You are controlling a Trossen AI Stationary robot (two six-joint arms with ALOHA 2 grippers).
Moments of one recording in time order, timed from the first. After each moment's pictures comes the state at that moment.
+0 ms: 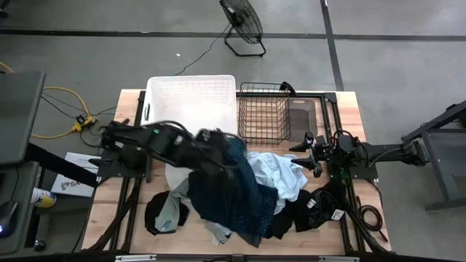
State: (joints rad) left arm -0.34 1.80 2.32 -1.31 -0.46 -0.79; right arm -0.01 0.15 0.01 0.12 -0.05 0.34
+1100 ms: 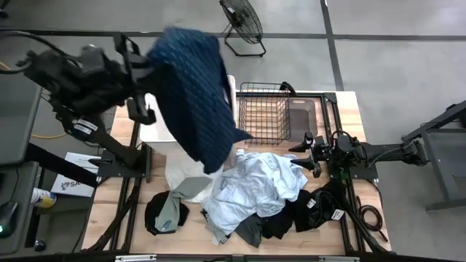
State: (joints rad) left arm -0.33 1.44 2.36 -0.34 -0.59 0.39; right arm -0.01 0.16 0.01 0.11 -0.05 0.34
